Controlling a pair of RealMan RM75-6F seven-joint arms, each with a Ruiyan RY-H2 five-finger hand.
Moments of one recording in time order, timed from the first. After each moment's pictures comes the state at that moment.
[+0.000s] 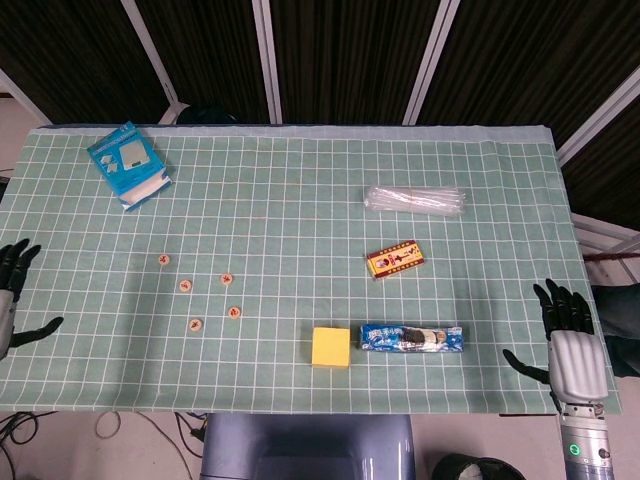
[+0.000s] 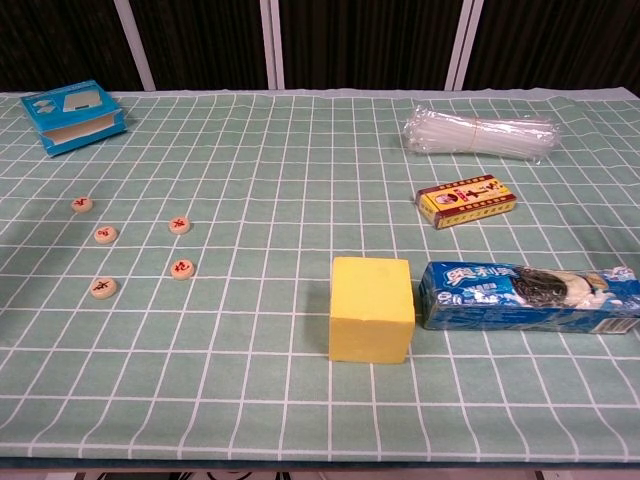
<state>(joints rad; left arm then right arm) -0.18 -1.05 -0.13 -1.62 1.45 1.38 -0.01 0.05 -1.28 0.11 -1.68 -1.46 1.56 -0.19</state>
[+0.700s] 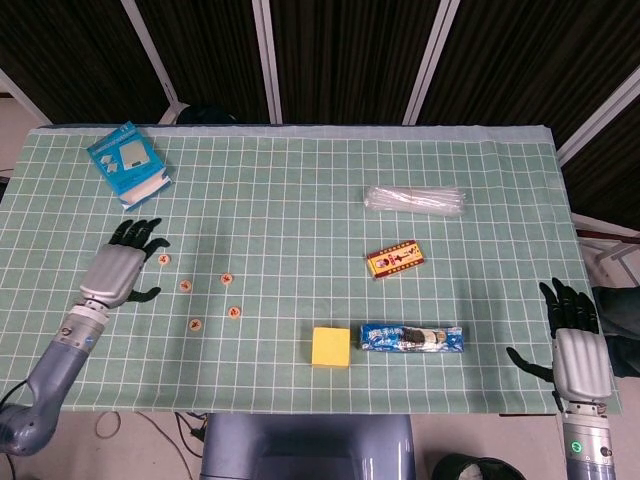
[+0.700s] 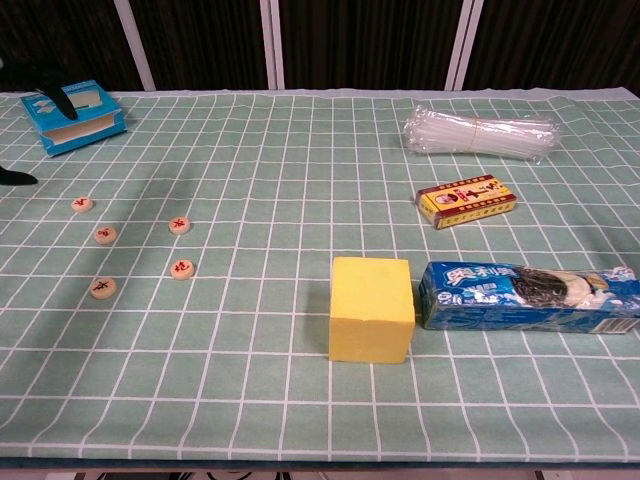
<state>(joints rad) -0.53 -1.22 -0.19 -1.64 1.20 0.98 0.32 0.05 -1.28 0.13 -1.69 -1.42 1.55 -0.19</state>
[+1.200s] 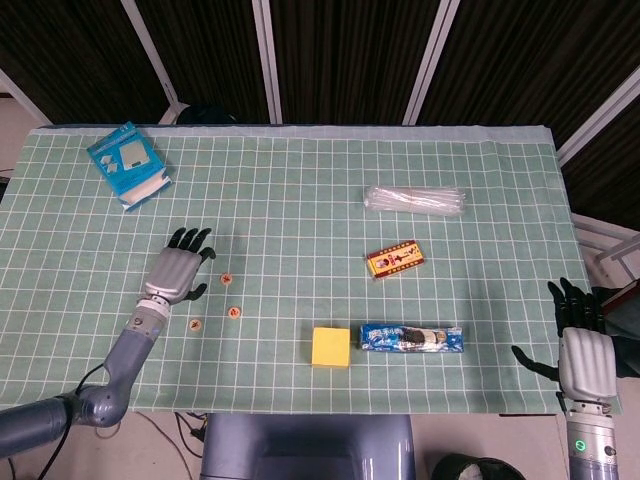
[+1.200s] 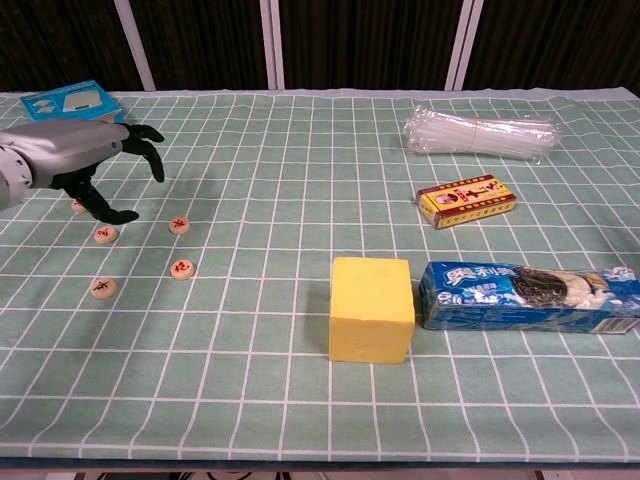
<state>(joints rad) -0.68 -1.53 -0.20 -1.43 1.01 0.93 0.52 0.05 -1.27 0.14 -1.71 -1.38 1.54 -0.19</state>
